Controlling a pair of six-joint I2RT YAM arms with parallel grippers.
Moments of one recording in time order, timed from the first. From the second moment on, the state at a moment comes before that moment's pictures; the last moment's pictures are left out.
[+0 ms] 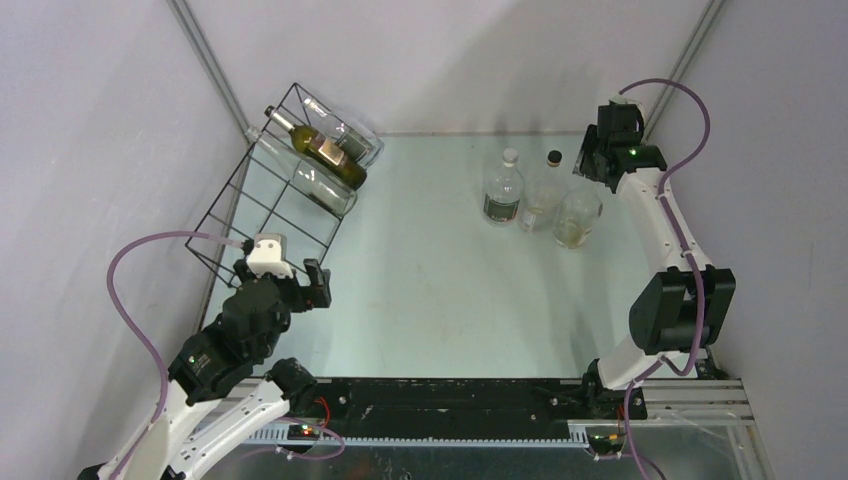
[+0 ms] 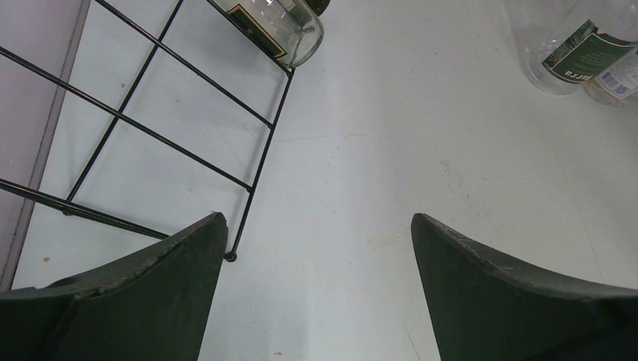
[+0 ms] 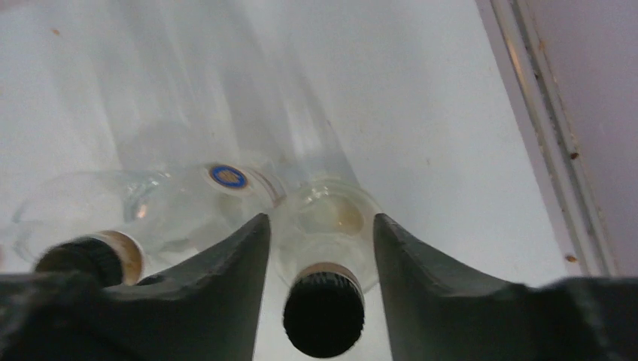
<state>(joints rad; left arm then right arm) -0.72 0.38 0.81 -0.83 -0.60 -0.33 0.05 1.62 1.54 -0.69 0.26 0.31</state>
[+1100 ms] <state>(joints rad) -0.71 0.68 0.96 -0.60 -0.56 -0.22 0.05 0.93 1.50 -0.79 0.17 0.28</state>
